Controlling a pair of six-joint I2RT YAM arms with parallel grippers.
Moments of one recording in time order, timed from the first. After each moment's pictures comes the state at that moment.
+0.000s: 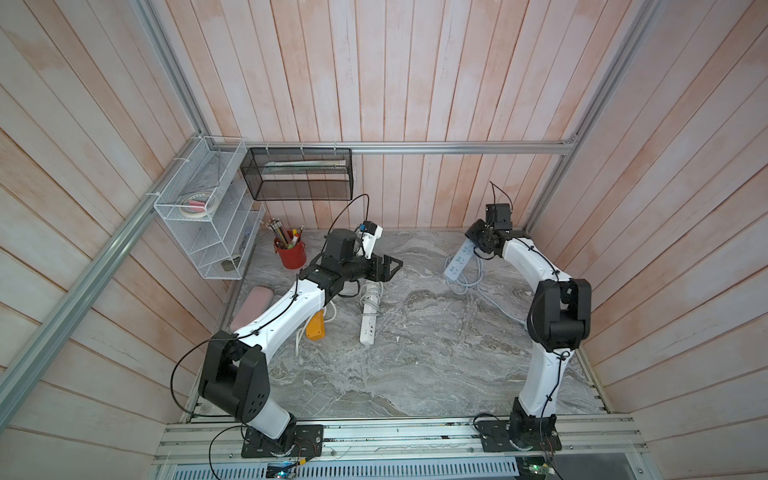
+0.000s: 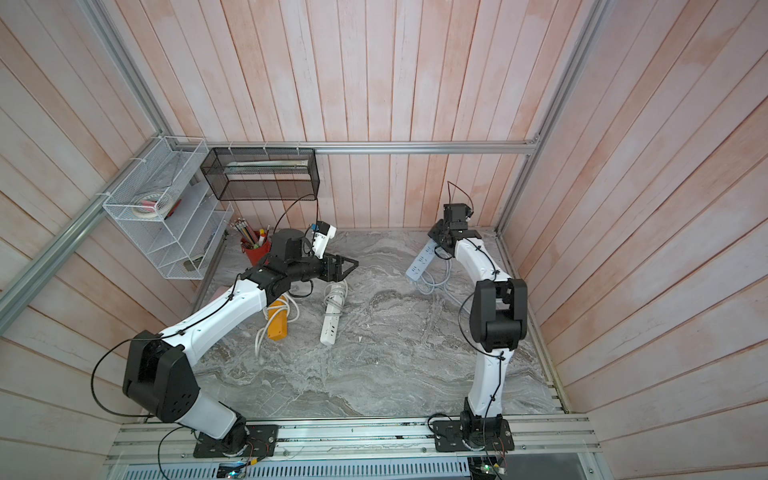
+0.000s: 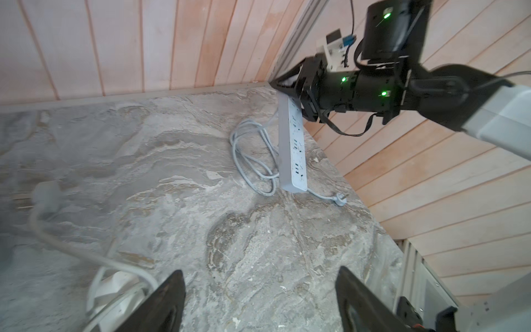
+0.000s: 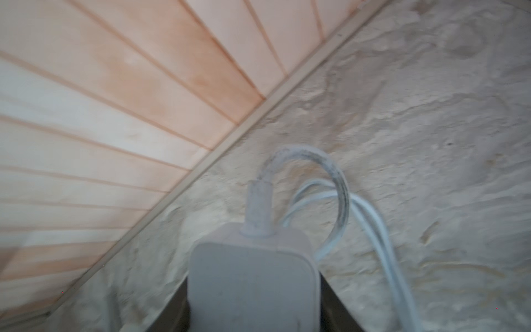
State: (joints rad) left arm -0.47 1.60 1.30 -0.18 0.54 -0.30; right arm 0.17 1.90 1.64 -0.34 0.02 0.79
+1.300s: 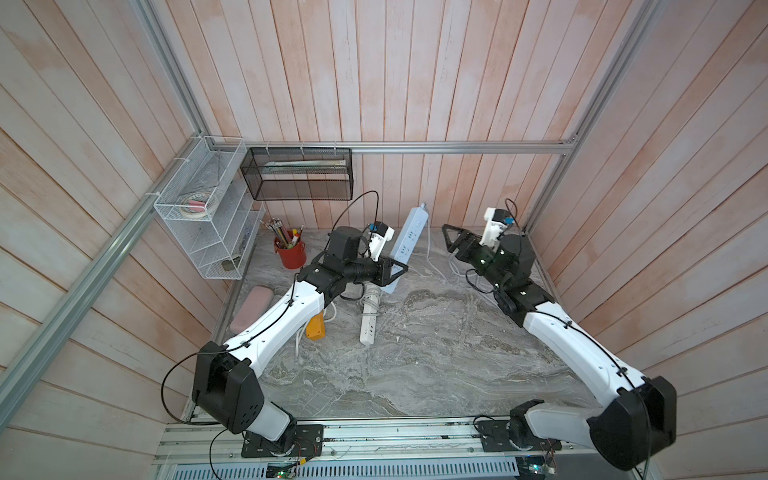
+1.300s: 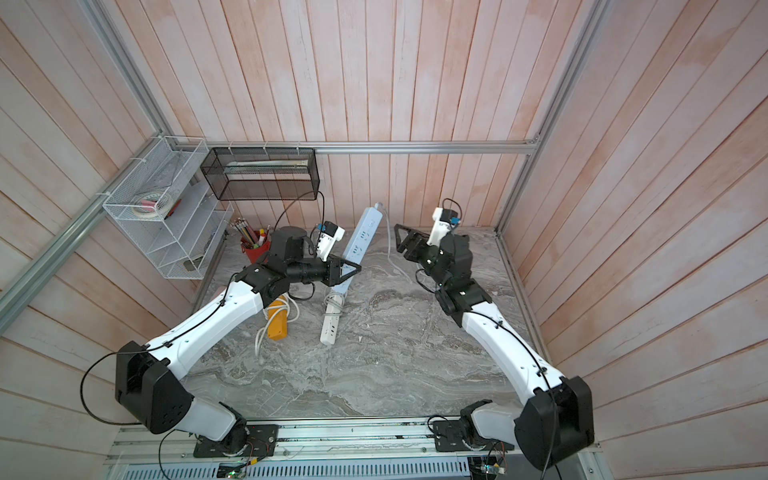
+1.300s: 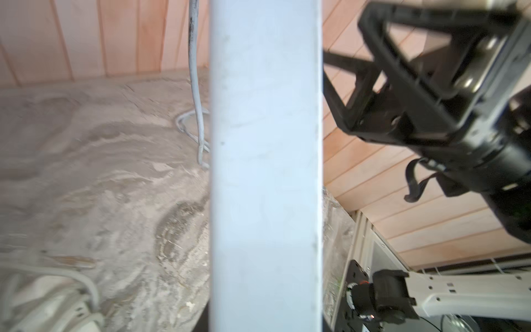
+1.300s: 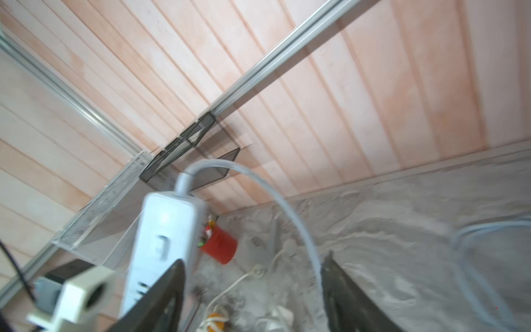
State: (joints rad) left arm -0.51 1.52 1.42 -0.33 0.56 -0.26; right arm 0.33 1.20 0.97 0.17 -0.12 0.58
